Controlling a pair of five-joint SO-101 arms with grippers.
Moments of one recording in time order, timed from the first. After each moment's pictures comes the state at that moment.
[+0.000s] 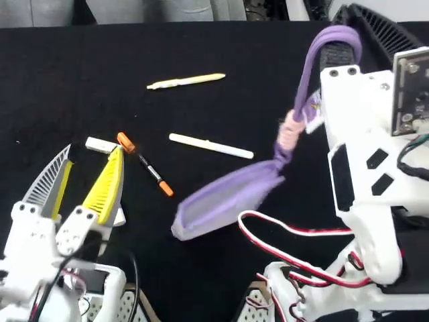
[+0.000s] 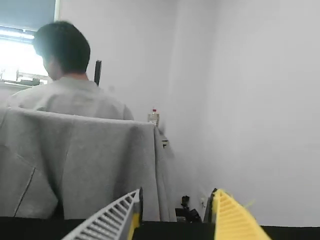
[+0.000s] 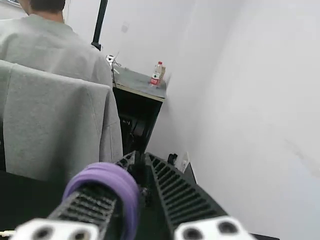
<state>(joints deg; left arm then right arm) 2.5 -104.8 42.9 59.3 6.4 1.8 -27.8 -43.6 78.5 17.0</state>
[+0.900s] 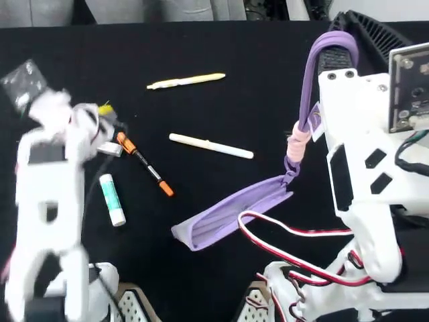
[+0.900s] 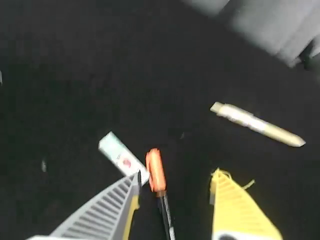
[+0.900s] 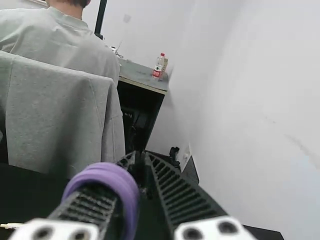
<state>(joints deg) -11.4 -32.5 29.4 57.5 28.4 1.8 -27.8 -43.5 80.2 17.0</state>
